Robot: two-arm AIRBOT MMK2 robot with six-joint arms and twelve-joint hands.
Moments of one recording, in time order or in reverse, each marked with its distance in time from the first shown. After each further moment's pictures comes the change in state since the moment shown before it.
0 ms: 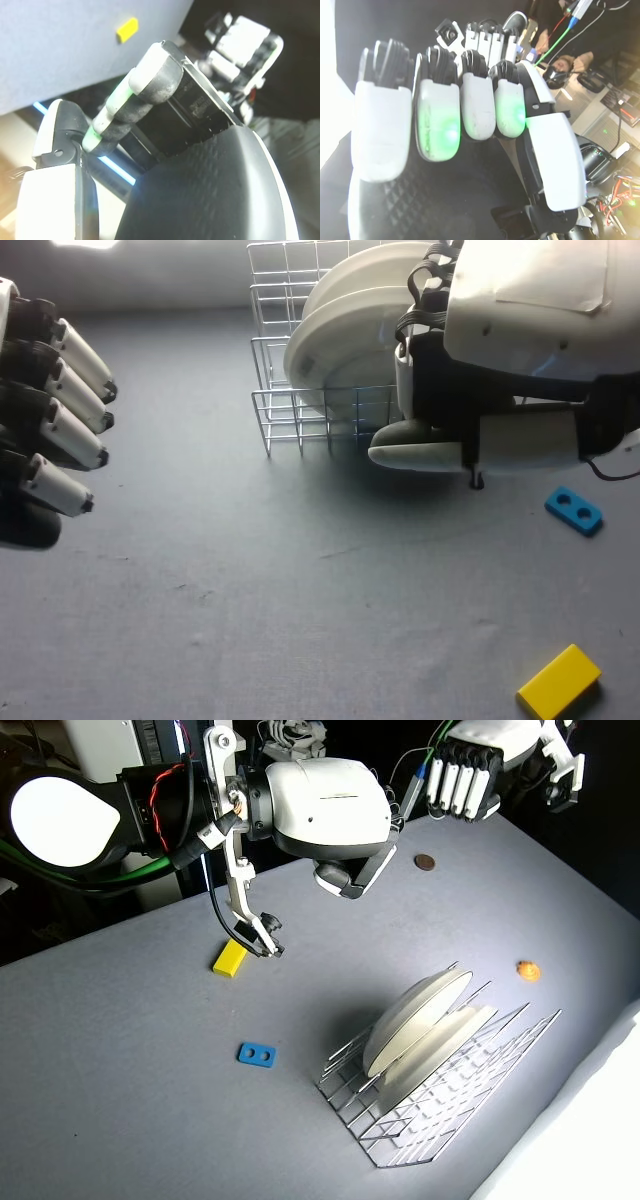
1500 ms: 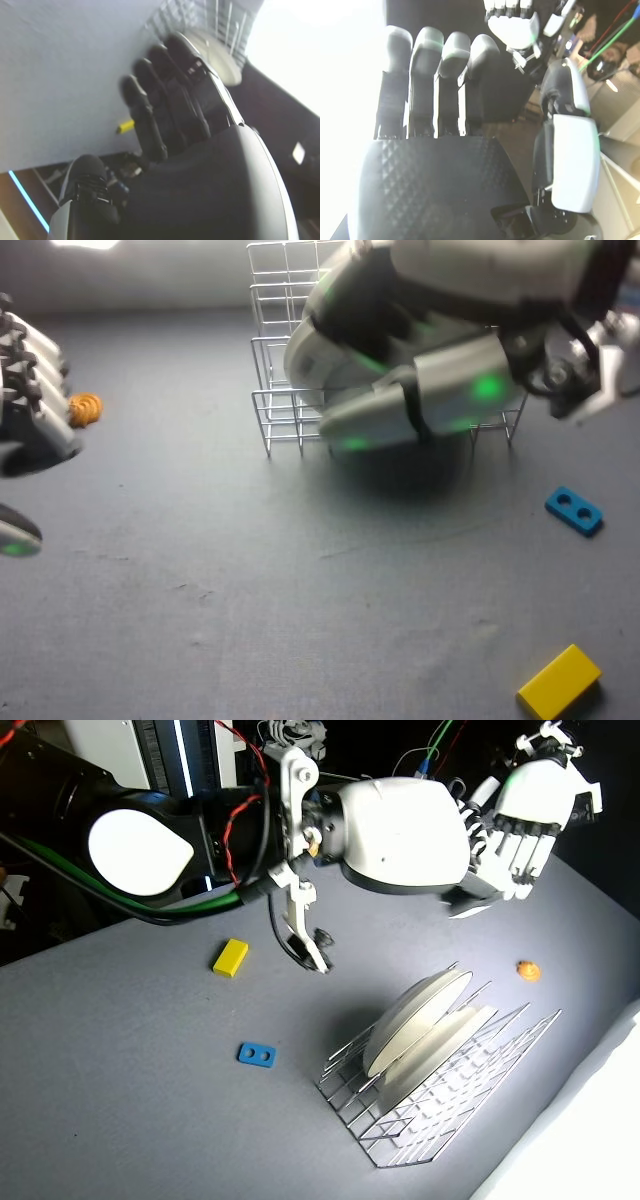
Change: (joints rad) left arm 0.279 0.024 0.037 -0.222 0.447 0.041; right arm 0.053 -0.125 0.121 0.200 -0.126 -0.032
